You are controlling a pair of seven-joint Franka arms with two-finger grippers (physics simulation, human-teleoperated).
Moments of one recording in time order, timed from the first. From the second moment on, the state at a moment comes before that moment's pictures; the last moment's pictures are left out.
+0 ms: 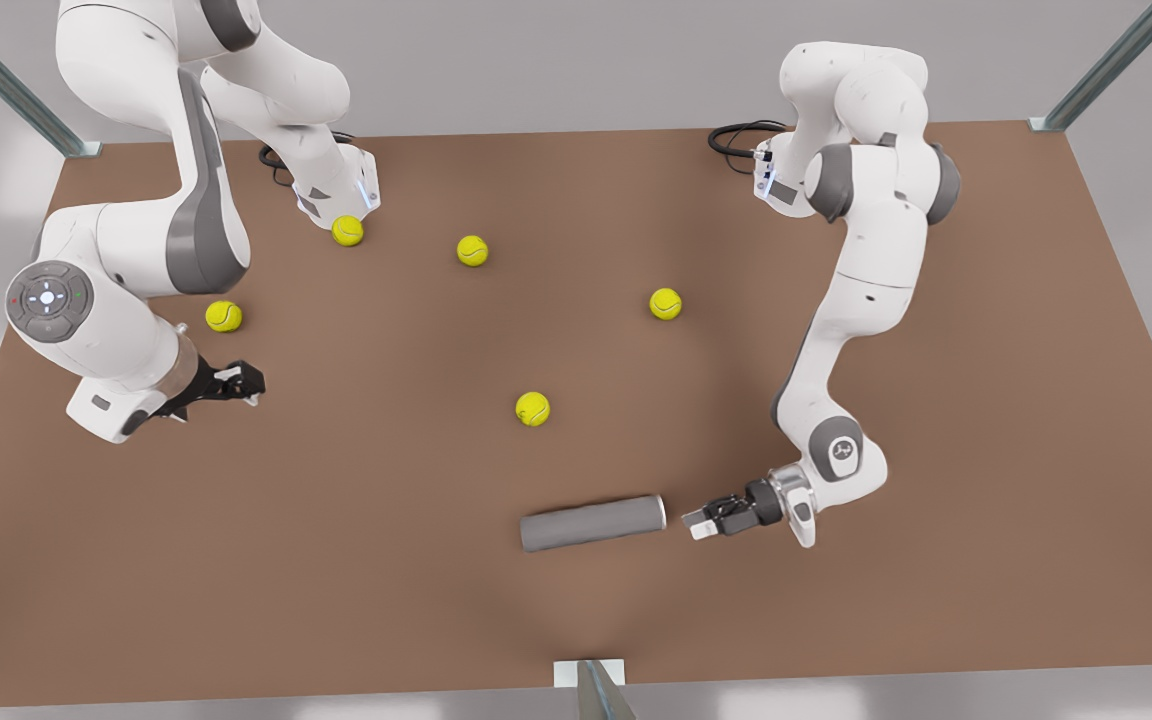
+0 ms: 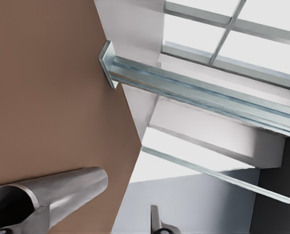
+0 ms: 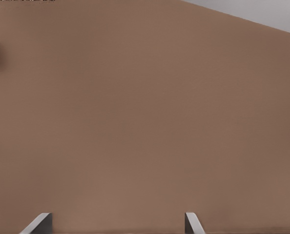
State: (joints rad) left arm -0.17 1.04 -0.04 -1.29 -1.78 2.02 0.46; right arm -0.03 0.26 0.16 -1.42 -0.12 1.62 -0.09
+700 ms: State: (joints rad) left arm -0.28 1.09 -0.07 -1.20 -1.78 2.09 0.55; right arm -0.03 0.27 0.16 -1.41 -0.12 1.62 0.04
